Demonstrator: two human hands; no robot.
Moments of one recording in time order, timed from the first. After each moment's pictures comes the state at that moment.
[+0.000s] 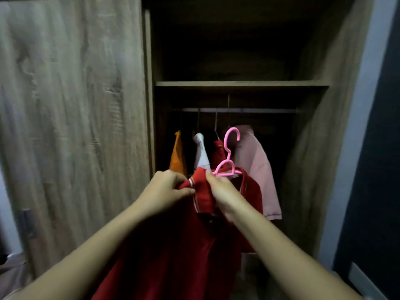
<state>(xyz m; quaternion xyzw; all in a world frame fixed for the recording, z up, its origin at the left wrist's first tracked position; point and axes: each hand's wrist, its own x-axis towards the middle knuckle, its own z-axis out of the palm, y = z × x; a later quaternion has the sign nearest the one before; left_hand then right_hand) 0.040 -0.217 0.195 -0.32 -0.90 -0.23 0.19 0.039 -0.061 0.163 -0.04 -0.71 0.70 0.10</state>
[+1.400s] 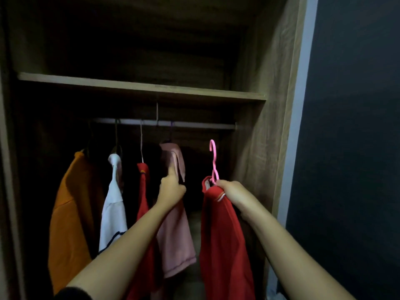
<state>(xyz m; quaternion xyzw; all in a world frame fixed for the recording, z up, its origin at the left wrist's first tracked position) -0.162 0.078 0.174 -0.22 -0.84 -0.48 0.16 -0.031 0.197 0.206 -0.20 -0.77 0.57 0.19</state>
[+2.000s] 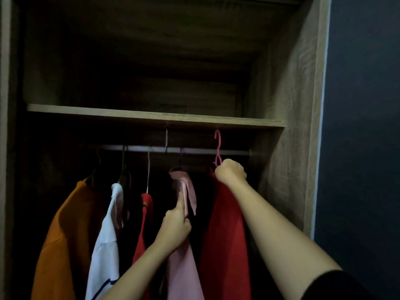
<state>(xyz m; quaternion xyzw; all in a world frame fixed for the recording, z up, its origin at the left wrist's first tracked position) -0.178 0.073 0.174 -0.28 -0.84 -0.44 0.18 -0.153 0.218 0.306 -0.28 -0.90 0.21 0.28</state>
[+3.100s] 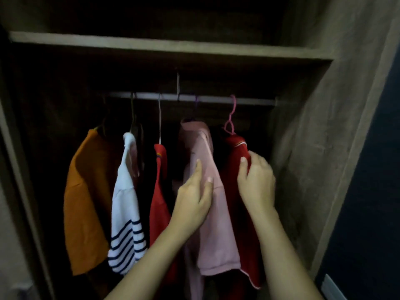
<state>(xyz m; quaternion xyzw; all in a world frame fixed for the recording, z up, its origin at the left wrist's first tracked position) -0.122 0.068 0.146 -0.30 -0.78 -0.49 0.23 -0.112 0.216 0.169 -0.17 -0.83 0.18 0.49</state>
